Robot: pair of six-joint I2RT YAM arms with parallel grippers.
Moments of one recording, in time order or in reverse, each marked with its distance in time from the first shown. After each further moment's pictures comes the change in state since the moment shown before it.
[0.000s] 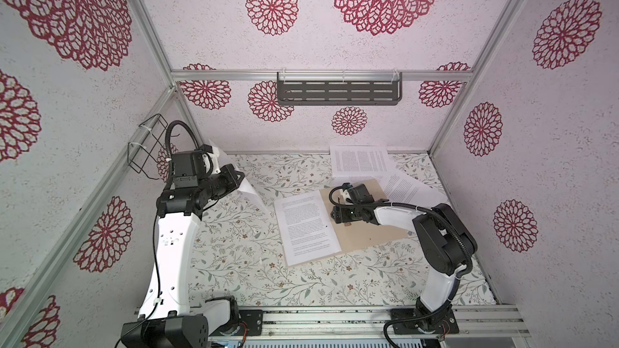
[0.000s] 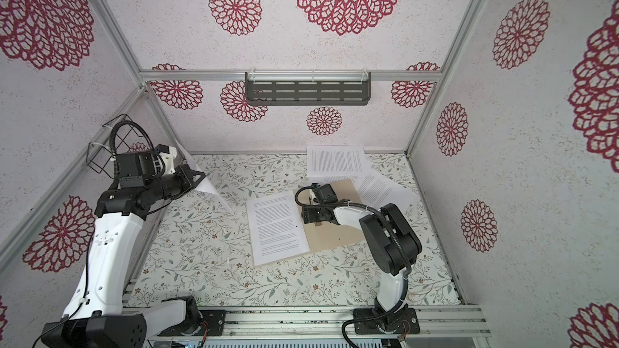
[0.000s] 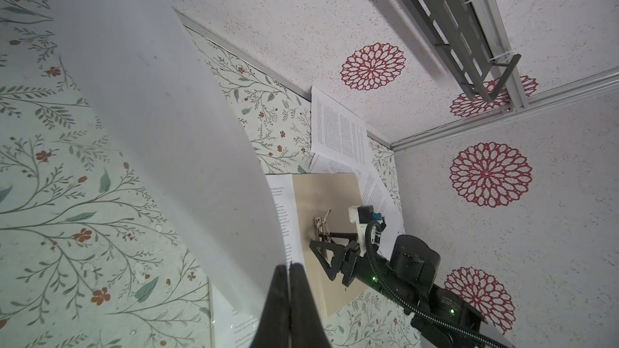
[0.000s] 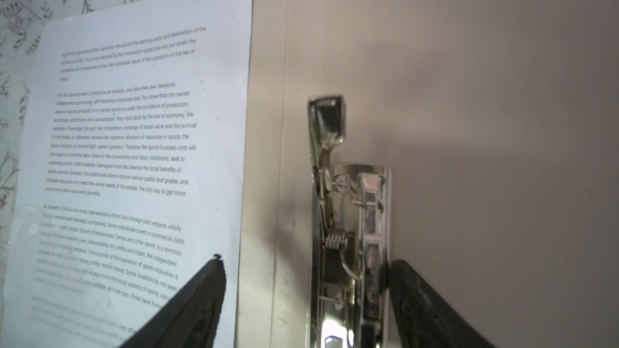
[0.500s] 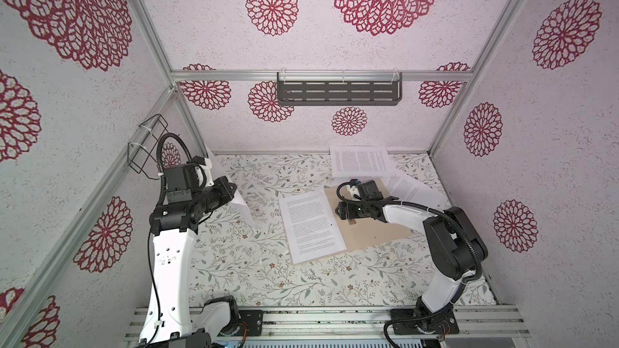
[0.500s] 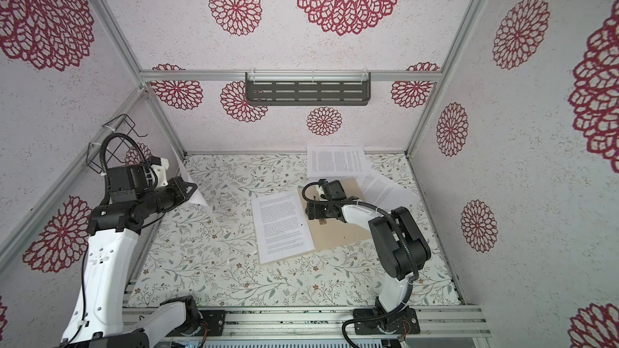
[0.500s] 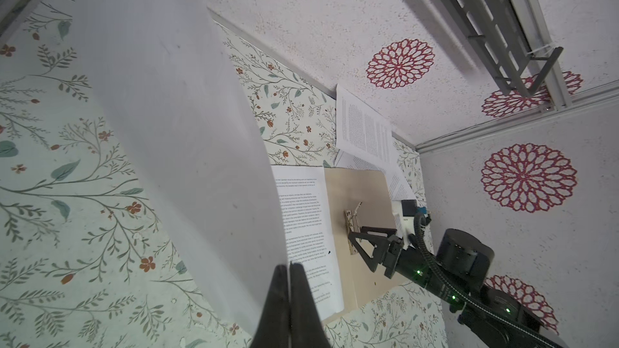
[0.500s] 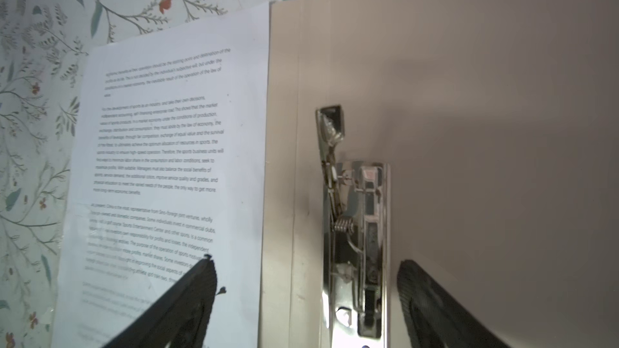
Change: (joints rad) left arm 0.064 -0.120 -0.086 -0.066 -0.025 0.071; right arm -0.097 -0.053 -0.008 -0.039 -0.043 -0.036
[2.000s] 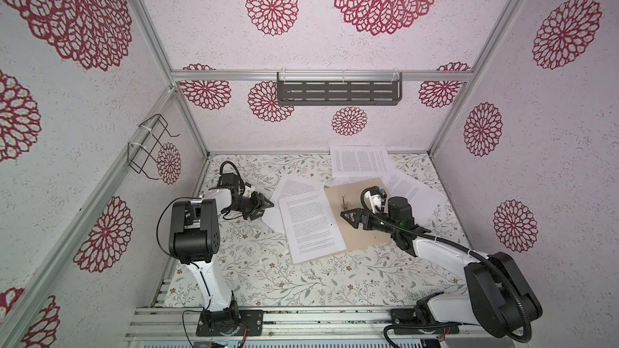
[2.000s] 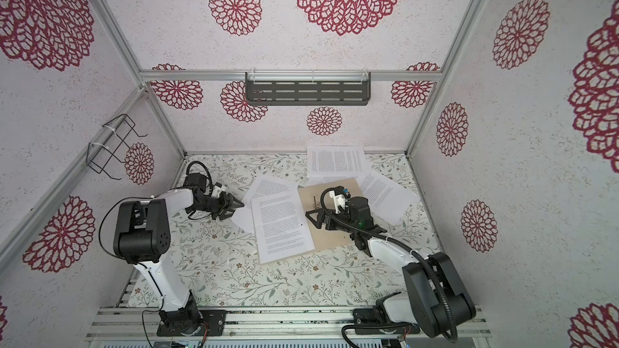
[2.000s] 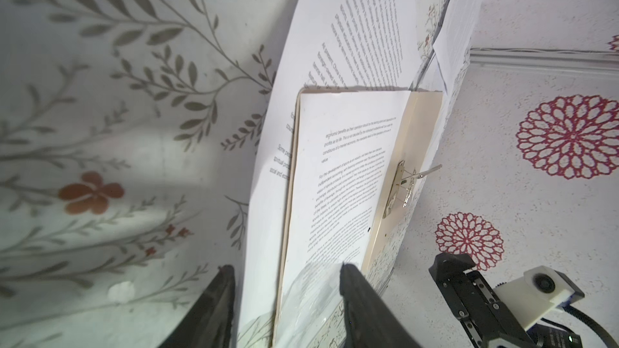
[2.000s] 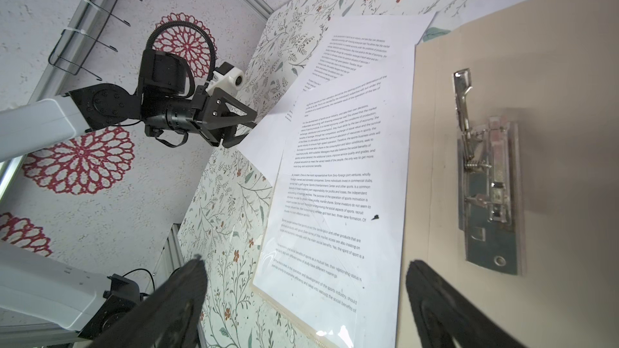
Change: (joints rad) left arm -0.100 0.828 -0.102 0.322 0.282 0.015; right arm -0.074 -0.438 -0.475 0.496 -0.430 0.300
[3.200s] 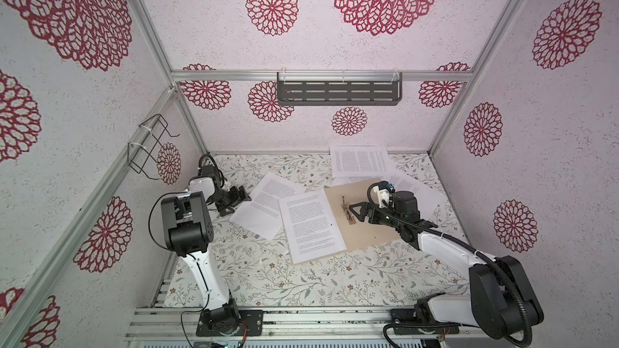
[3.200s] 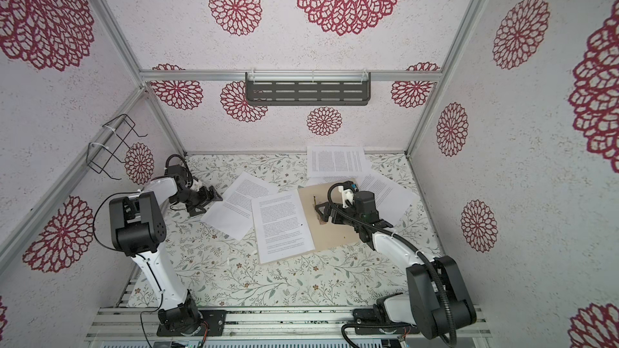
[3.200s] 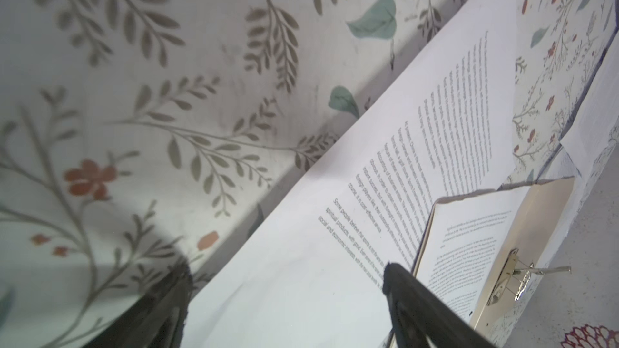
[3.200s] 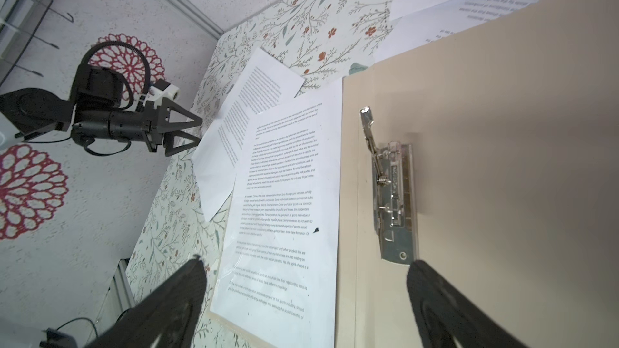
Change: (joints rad) left arm 0.166 0.117 0.228 -0.211 -0.300 0.175; right arm -0.084 -0.031 0.070 -0.187 0.085 -0.097
